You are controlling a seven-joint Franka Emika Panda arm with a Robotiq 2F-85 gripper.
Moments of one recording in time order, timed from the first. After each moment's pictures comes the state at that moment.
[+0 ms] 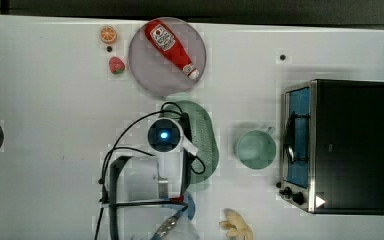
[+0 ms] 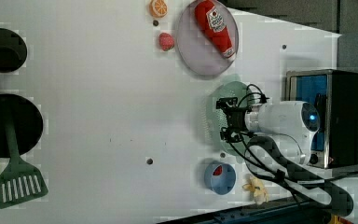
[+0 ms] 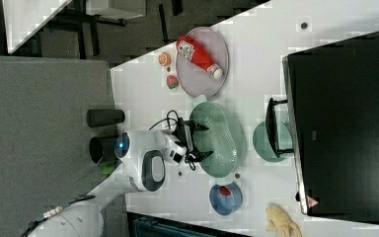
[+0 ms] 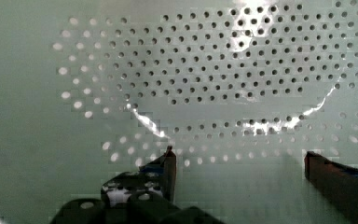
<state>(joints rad) 0.14 0.37 0.05 -2.41 0.11 1.15 0.71</state>
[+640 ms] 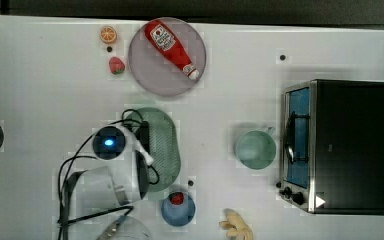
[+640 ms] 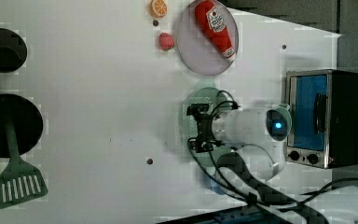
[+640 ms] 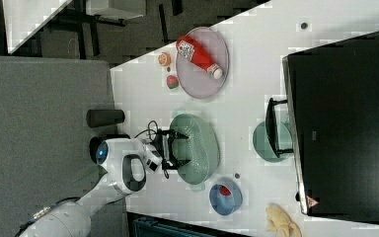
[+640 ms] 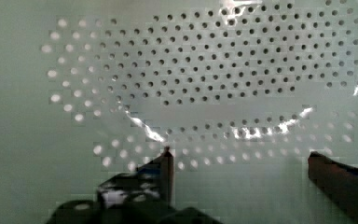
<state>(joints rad) 0.32 0.41 0.10 -2.36 0.11 1.13 1.01</state>
